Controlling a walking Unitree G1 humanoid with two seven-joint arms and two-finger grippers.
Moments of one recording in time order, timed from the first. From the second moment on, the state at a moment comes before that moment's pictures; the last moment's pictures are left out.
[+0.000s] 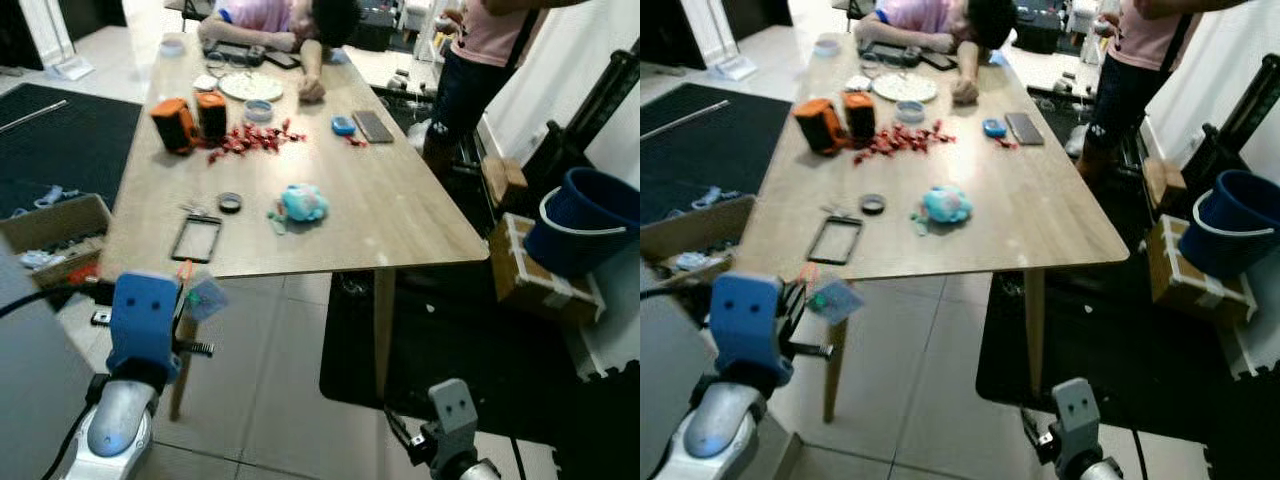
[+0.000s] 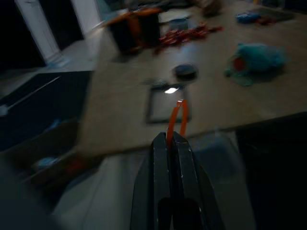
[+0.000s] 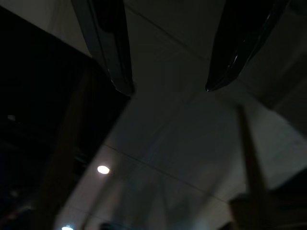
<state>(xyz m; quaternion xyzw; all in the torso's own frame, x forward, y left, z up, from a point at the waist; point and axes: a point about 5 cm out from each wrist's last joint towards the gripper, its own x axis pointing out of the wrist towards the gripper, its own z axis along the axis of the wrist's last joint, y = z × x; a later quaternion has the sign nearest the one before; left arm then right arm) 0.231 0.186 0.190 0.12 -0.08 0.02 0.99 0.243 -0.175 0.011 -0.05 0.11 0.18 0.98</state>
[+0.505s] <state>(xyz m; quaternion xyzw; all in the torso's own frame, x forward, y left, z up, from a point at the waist) 0.231 0.184 0.189 0.12 -0.08 0.02 0.99 0.240 -0.177 0.009 -0.04 0.11 0.18 0.98</state>
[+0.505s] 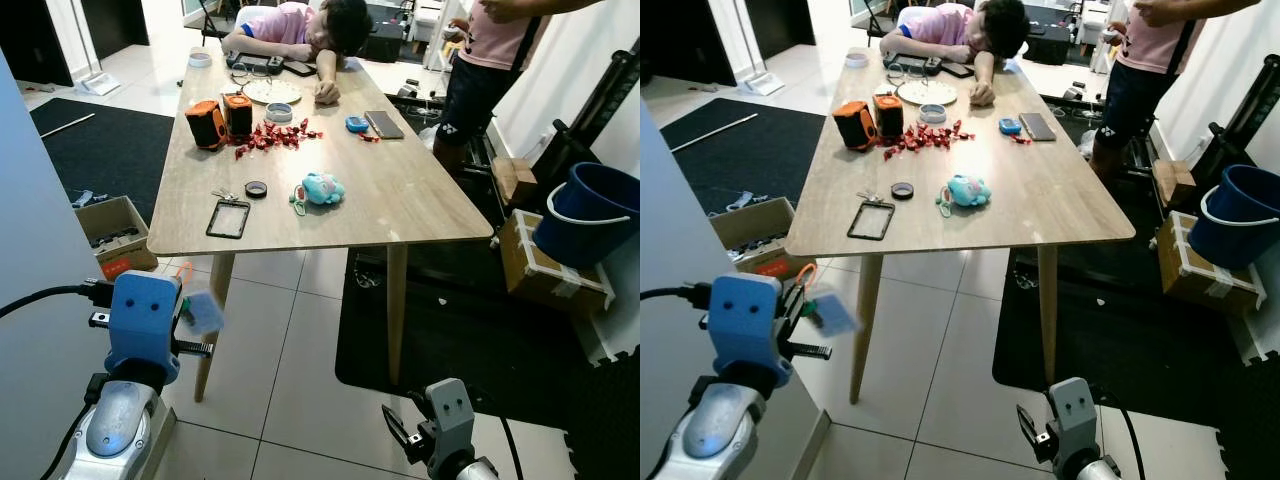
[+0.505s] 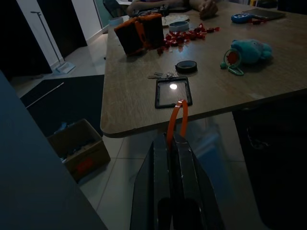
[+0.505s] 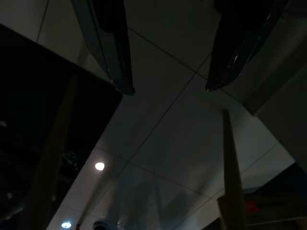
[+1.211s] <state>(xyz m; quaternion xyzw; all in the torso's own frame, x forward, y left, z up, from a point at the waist) 0.231 0.182 0.187 0.12 -0.07 0.02 0.99 0.243 -0.172 0.011 -0.05 0.11 0.19 0.97</state>
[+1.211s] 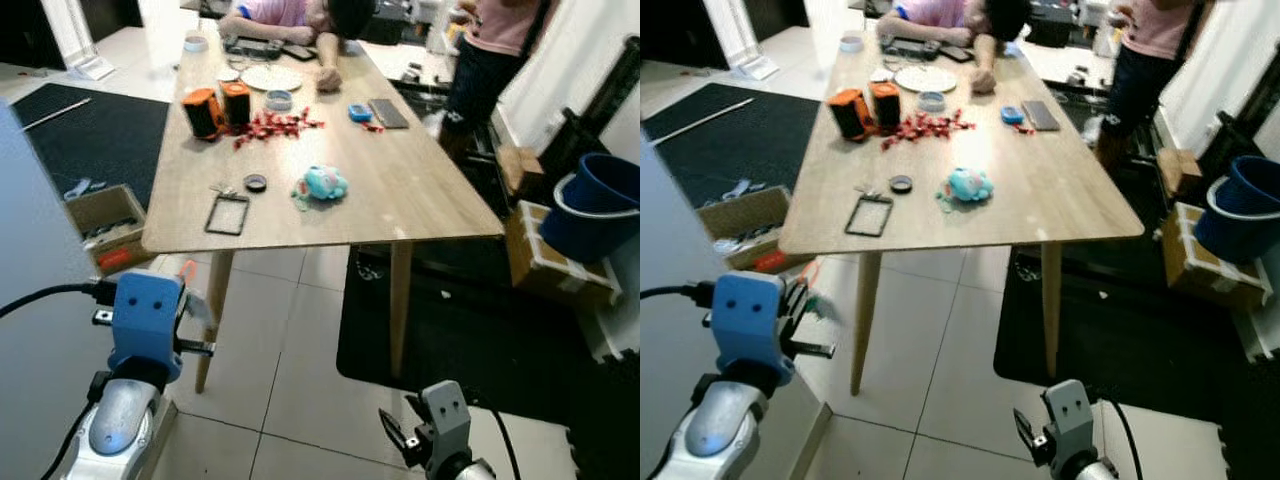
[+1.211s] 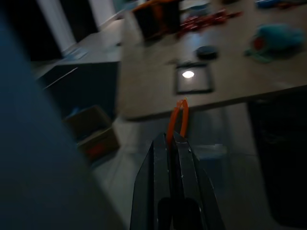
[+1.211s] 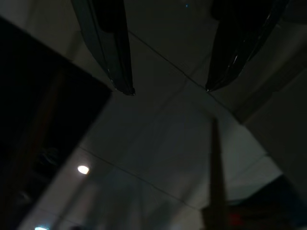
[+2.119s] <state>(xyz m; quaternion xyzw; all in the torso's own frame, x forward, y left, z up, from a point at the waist) 0.231 0.182 0.183 0.12 -0.06 0.02 0.99 0.240 -0.169 0.009 -0.05 0.11 0.20 0.97</state>
